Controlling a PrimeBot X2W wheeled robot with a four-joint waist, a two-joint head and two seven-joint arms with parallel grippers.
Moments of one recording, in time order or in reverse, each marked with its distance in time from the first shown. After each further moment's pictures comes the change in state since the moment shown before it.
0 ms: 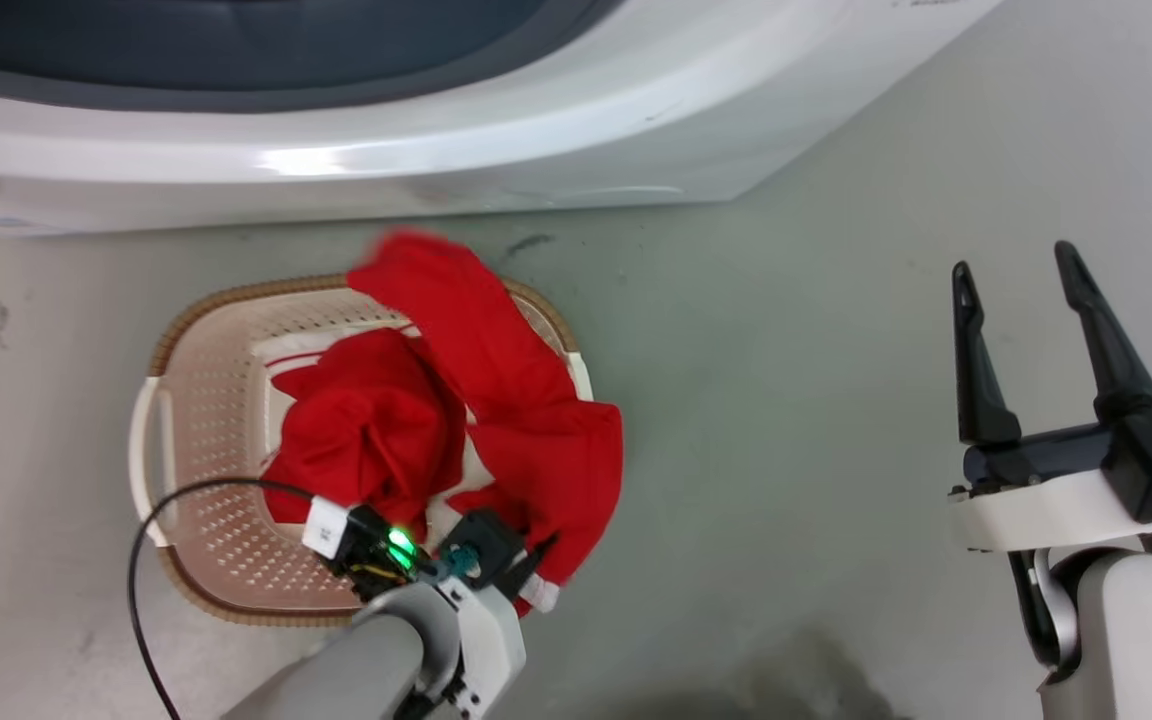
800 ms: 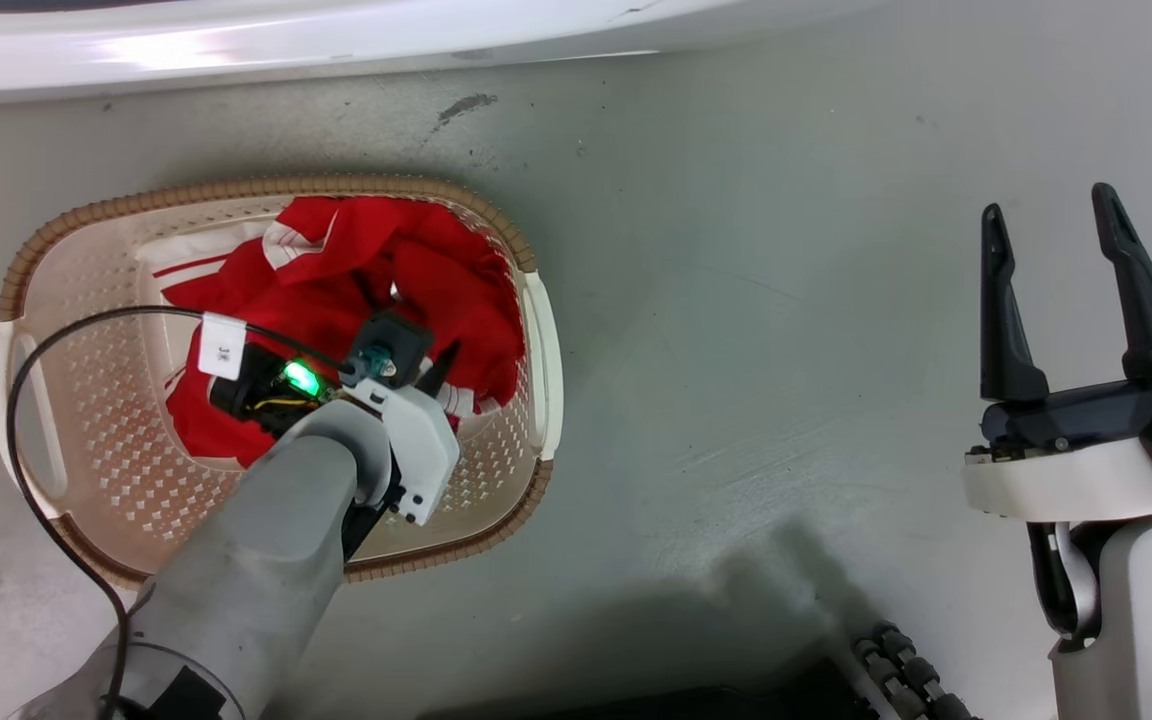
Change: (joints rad) left arm -0.314 -0.061 0.063 0.348 -0.094 0.000 -0.005; right arm -0.053 0.000 -0.010 -0.048 0.032 0.000 0.000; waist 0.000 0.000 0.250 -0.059
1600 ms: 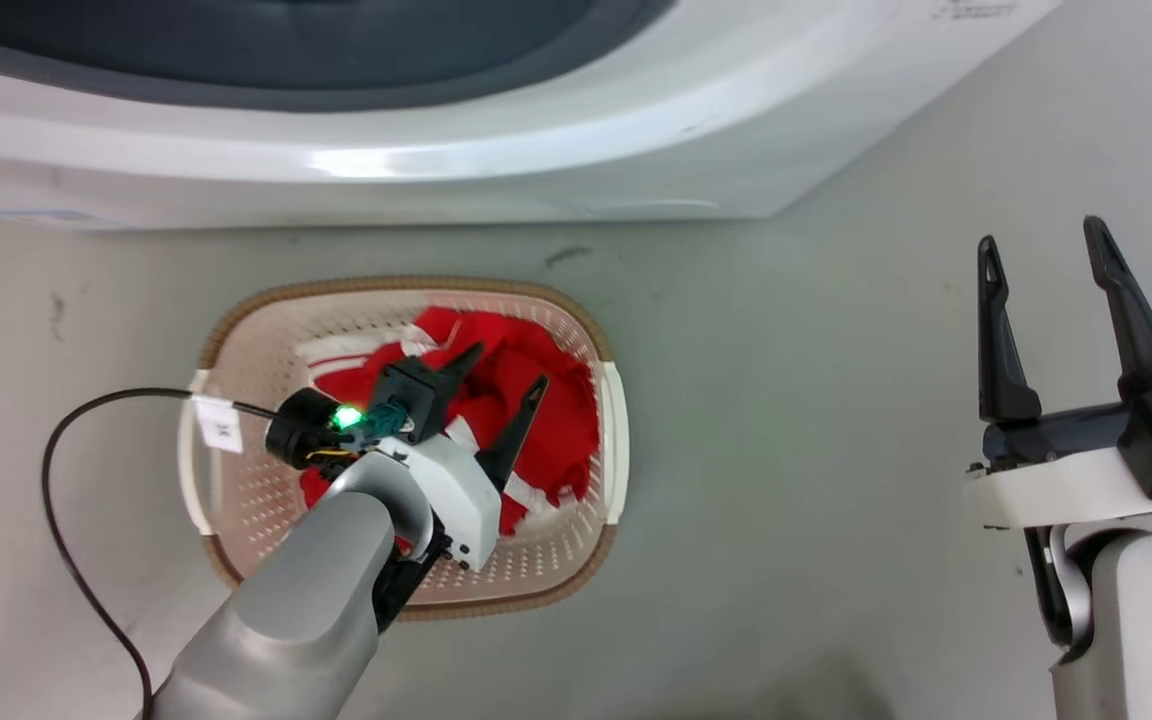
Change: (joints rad) left arm 0.202 0.024 0.191 -0.341 0.058 0.000 0.000; right arm 0.011 0.001 -0.026 0.063 -0.059 0.000 0.000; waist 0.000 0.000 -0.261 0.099
